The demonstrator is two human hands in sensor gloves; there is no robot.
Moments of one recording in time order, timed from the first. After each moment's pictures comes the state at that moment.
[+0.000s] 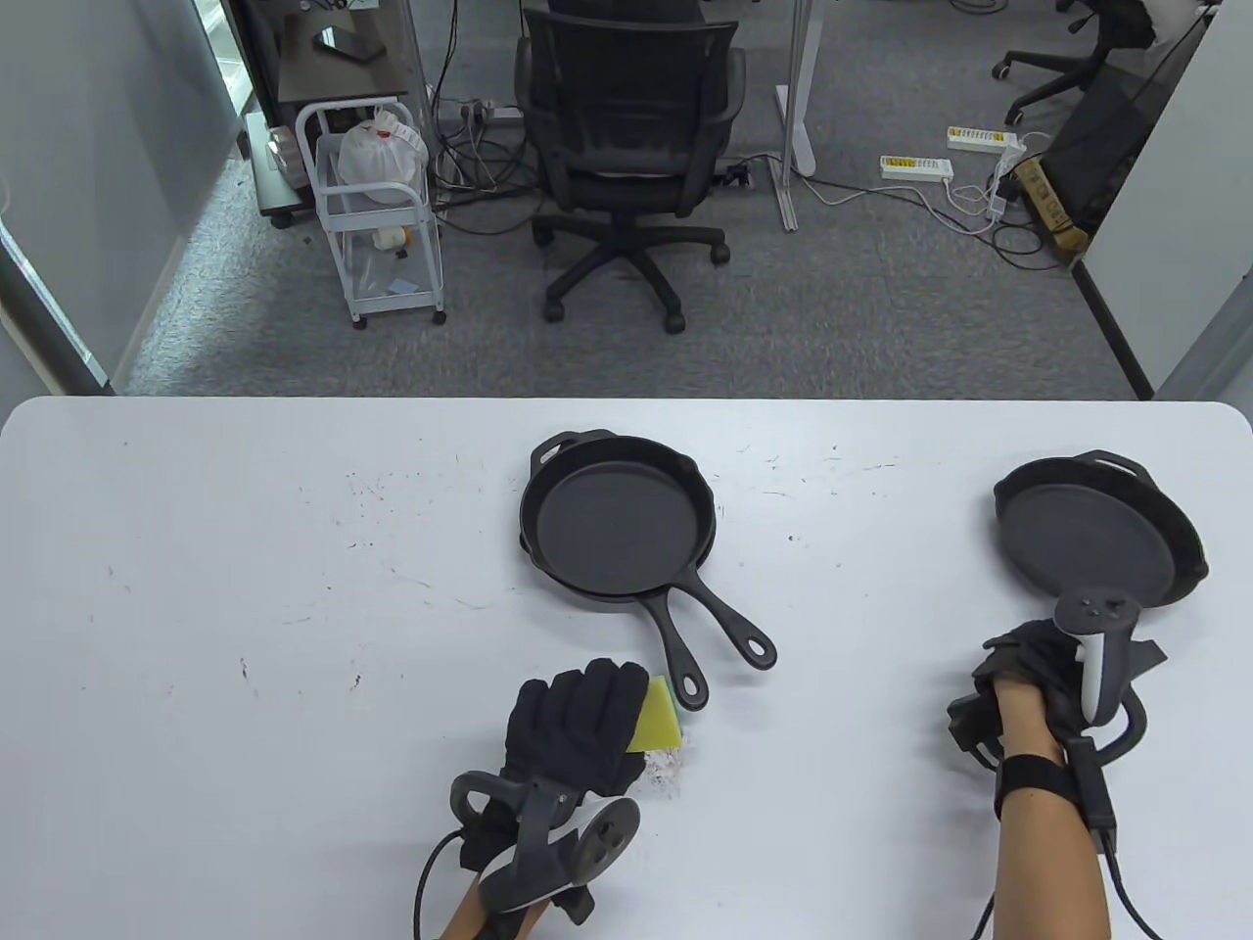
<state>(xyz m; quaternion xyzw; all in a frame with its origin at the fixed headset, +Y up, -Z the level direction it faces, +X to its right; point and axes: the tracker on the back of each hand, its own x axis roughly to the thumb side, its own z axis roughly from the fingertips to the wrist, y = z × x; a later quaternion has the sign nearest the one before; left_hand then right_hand) -0.084 -0.701 -0.226 0.18 -0.17 0.01 0.97 0.389 -0.747 -0.362 -0.44 0.00 0.86 0.26</state>
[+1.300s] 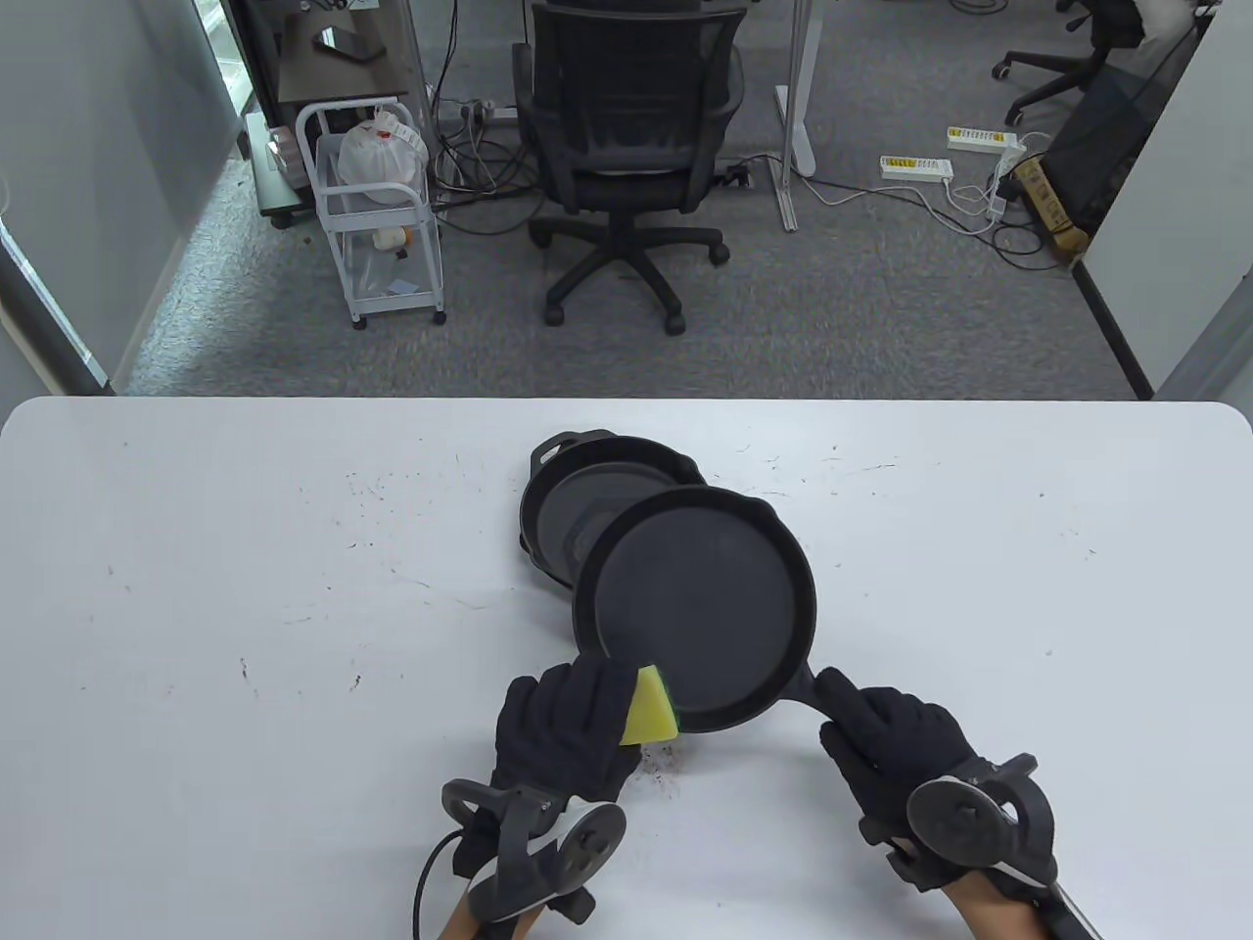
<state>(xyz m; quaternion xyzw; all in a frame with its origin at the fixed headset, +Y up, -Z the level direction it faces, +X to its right) -0.090 -0.694 -0.220 0.21 -0.15 0.04 0.96 0.234 -0.715 -0.239 0.21 -0.20 0.94 0.15</state>
